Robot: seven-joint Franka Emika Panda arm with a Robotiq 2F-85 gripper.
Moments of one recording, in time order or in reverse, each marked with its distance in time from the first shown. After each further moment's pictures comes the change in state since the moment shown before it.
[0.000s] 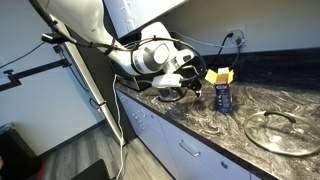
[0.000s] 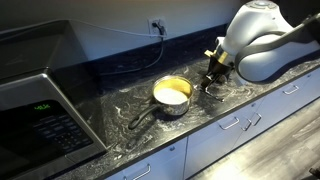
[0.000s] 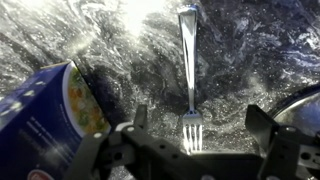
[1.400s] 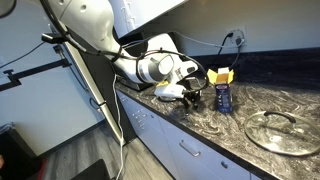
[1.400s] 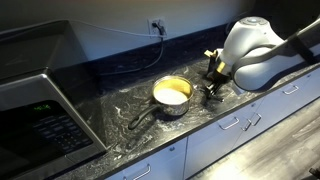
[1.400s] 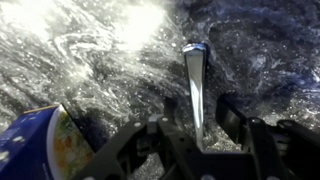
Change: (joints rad) arm -0.015 0.075 0.002 0.006 0.016 -0.003 -0.002
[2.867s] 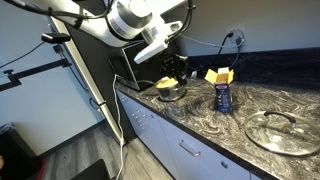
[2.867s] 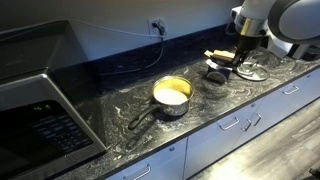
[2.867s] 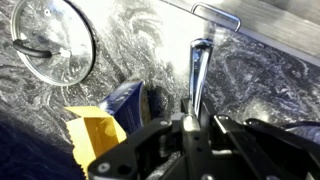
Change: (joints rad) arm 0.031 -0.358 -0.016 -0.029 -0.171 -0.446 -0.052
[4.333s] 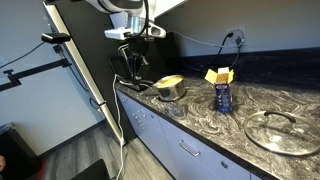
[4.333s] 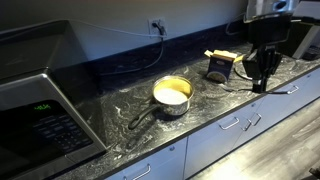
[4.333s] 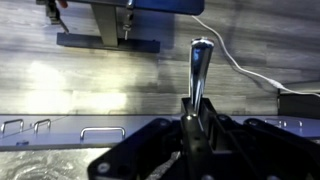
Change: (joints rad) arm -0.035 -0.058 0.061 0.126 0.558 -0.652 0.068
